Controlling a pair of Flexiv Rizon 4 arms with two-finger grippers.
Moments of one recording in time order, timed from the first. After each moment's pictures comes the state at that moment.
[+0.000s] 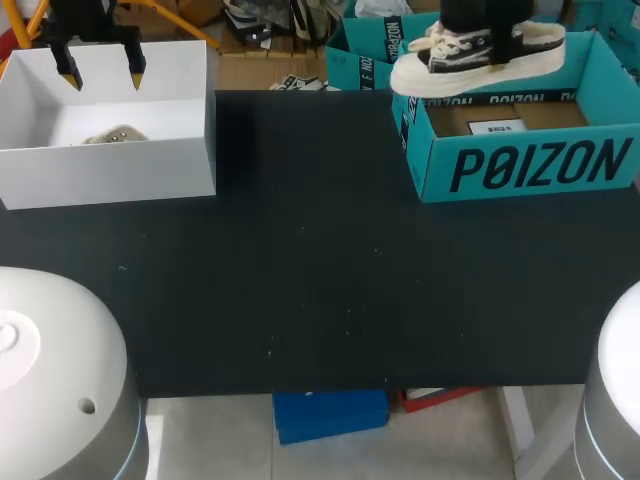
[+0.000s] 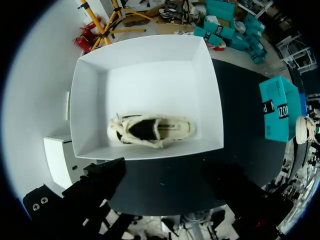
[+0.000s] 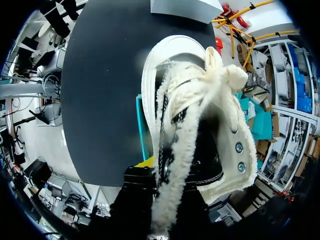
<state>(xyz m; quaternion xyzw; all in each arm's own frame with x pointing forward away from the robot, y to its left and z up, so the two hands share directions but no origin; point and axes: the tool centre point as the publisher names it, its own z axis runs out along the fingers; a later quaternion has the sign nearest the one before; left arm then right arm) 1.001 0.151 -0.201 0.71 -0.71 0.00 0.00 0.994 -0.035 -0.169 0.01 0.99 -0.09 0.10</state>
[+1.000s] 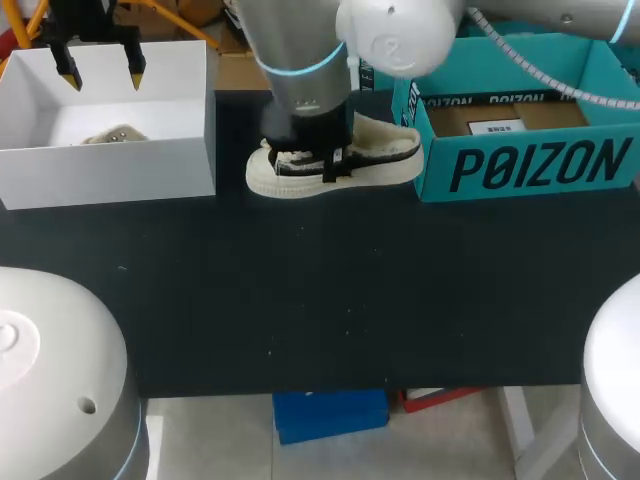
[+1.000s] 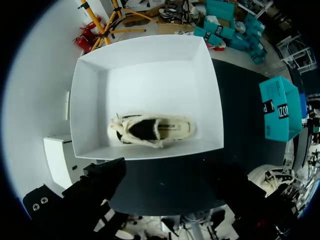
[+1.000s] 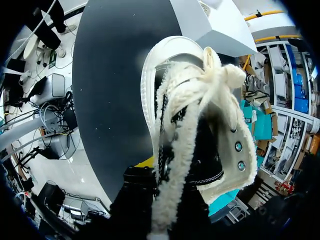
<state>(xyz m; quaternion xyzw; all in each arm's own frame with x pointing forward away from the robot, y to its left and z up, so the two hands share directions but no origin) 1.001 0.151 -0.201 0.71 -0.71 0.00 0.00 0.837 0.186 -0.242 0.05 0.99 -0.10 0.12</state>
